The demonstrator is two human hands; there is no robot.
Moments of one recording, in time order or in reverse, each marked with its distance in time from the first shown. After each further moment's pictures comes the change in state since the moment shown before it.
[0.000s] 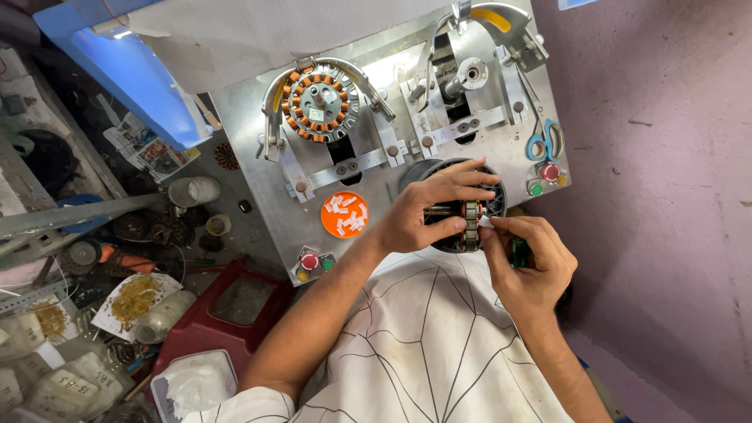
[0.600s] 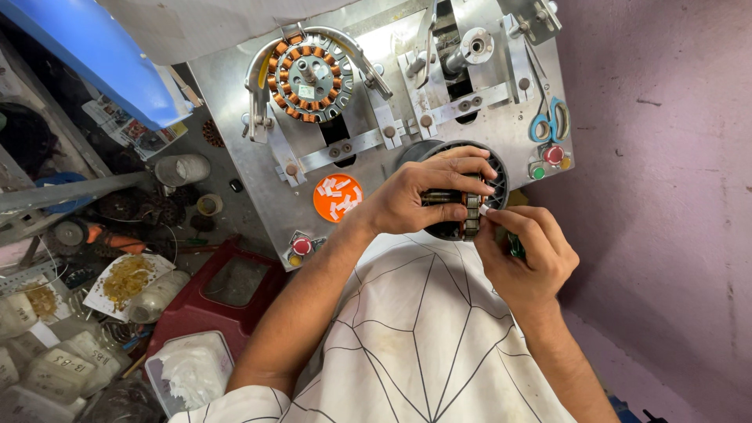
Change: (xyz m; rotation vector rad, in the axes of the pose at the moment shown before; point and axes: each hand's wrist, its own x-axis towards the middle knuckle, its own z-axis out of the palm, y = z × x) left_hand 0.003 -0.009 -0.011 -0.026 -0.080 0.026; right_hand 0.001 0.008 0.004 -0.103 -0.026 -0.144
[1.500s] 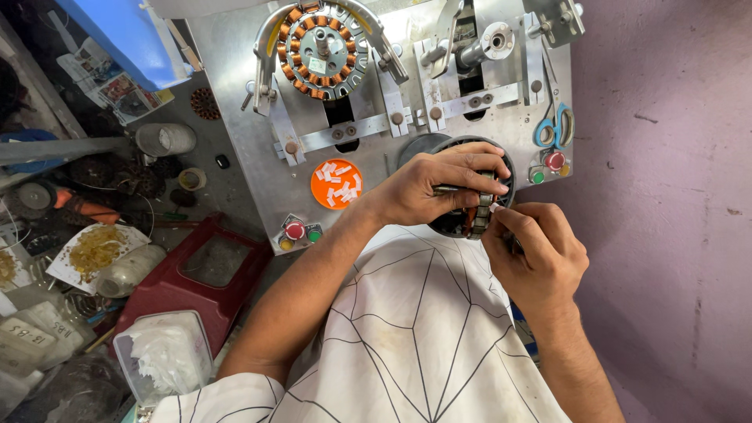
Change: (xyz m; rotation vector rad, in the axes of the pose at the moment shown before) left_hand -0.003 -0.010 0.006 0.025 0.049 0.016; right_hand 0.006 0.003 -0.010 -0.172 -0.158 -0.149
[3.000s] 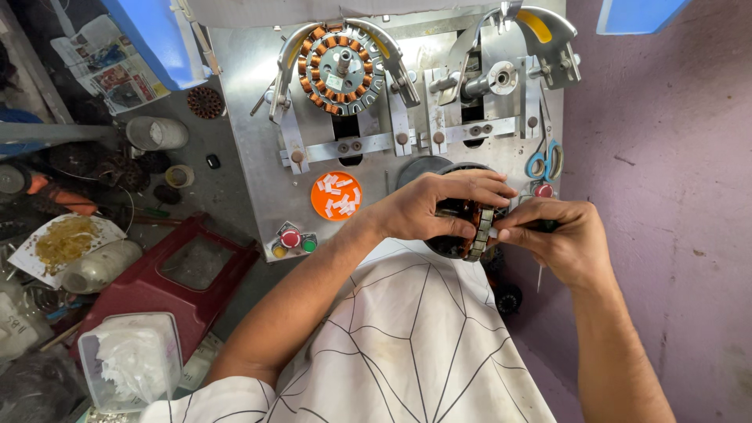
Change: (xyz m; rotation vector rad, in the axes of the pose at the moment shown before) left_hand -0.002 -0.007 -0.006 -0.156 -0.005 0.009; right_hand 0.046 0.071 -0.005 0.628 -0.529 0.616
